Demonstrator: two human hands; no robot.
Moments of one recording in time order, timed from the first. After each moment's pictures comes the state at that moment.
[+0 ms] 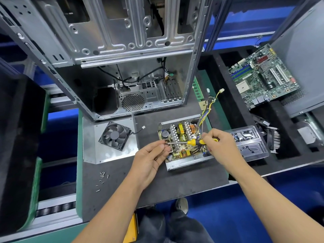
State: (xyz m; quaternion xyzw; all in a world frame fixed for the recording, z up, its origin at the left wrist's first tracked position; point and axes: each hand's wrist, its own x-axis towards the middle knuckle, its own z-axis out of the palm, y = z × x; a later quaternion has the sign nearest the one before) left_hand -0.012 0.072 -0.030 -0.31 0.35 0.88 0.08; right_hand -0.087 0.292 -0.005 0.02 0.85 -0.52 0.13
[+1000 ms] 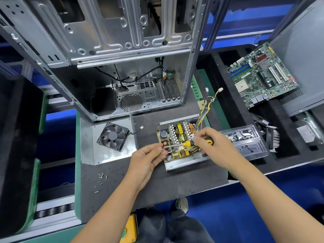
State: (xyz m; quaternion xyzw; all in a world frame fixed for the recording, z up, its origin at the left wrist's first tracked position) left_hand -0.010 0.066 -0.043 -0.33 0.41 0.85 0.08; right_hand -0.085 0.287 0.019 -0.04 0.87 -0.45 0.22
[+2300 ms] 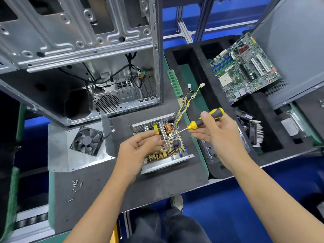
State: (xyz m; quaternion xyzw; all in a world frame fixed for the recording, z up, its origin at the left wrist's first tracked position) left_hand -0.041 0.114 -0.005 -0.17 0.60 0.78 0.04; right_hand -0.108 0.329 0.041 0.11 0.65 -0.74 0.11
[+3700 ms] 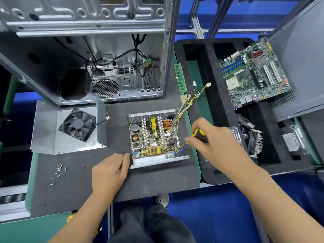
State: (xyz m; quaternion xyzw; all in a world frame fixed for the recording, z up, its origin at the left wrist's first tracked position) left_hand 0.023 0.087 -0.111 -0.11 0.96 0.12 -0.21; right_hand -0.112 0.346 0.039 -0.23 0.93 -0.27 0.11
